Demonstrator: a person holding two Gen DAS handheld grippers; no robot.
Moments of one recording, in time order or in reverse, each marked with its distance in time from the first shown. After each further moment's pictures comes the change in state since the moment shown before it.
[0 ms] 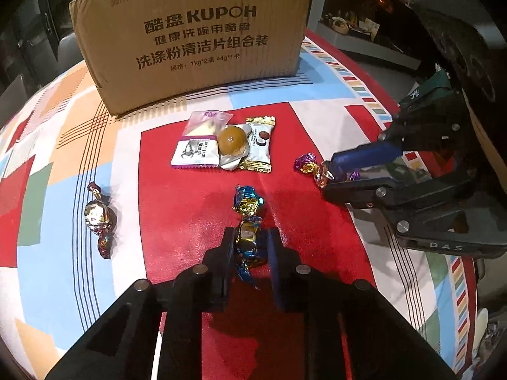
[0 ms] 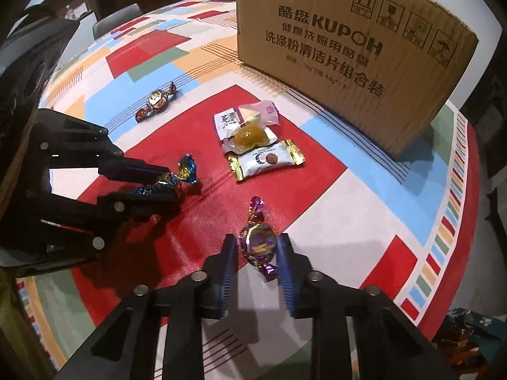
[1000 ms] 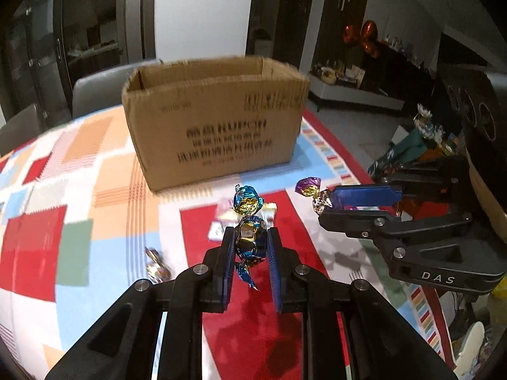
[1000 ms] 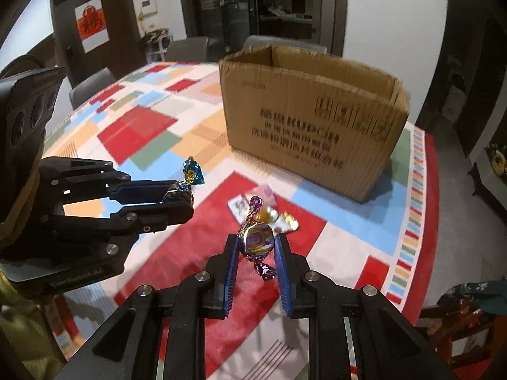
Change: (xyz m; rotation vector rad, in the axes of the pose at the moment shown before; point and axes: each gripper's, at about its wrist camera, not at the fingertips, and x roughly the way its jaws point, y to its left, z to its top) left arm -0.097 0.028 0.032 0.001 -0.249 -0.045; right arm -0.087 0.026 0.034 0.204 -0.219 -0.088
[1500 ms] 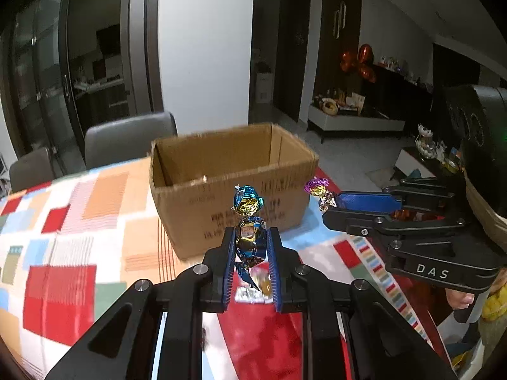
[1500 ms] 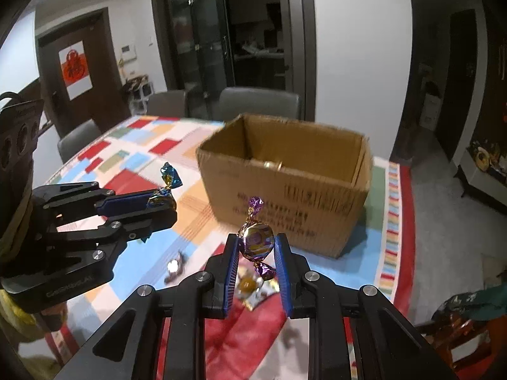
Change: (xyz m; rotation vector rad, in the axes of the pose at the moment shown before) left arm -0.035 0.012 0.063 0.047 -0.153 0.037; right arm -0.040 -0.017 0.054 0.105 -0.183 -0.053
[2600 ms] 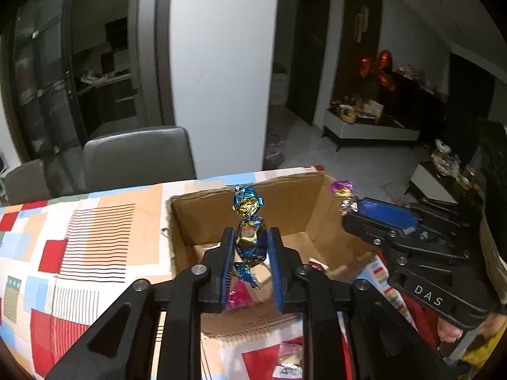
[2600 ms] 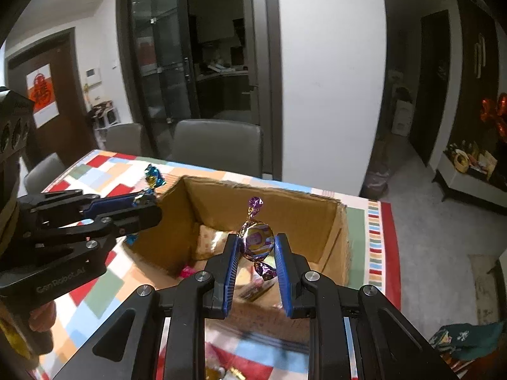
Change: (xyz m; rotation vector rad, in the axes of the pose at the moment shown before) left arm 0.086 0.056 0.089 -0.062 0.022 0.054; right arm 0.067 -0.038 0.085 0.081 -0.073 -0.149
